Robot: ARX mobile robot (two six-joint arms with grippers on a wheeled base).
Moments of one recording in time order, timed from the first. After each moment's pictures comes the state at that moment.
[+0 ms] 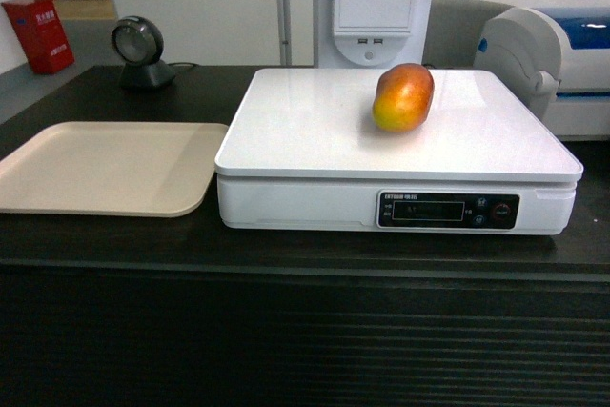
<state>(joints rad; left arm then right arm) 0.12 0.75 0.27 0.48 0.12 0.01 0.00 0.00 0.01 0.00 0.00 -0.01</state>
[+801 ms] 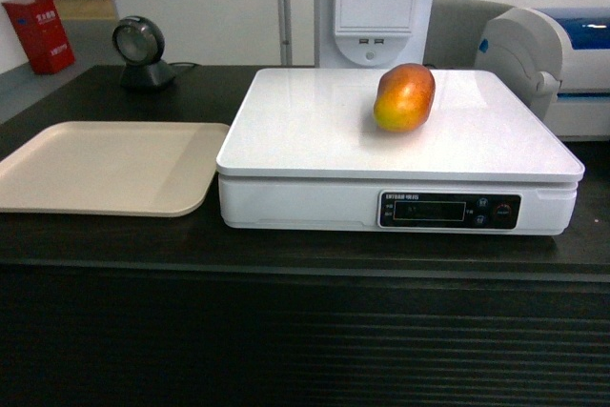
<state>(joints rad) 0.00 0.38 0.04 0.33 0.00 0.00 0.00 0.00 0.01 0.00 0.00 -0.01</state>
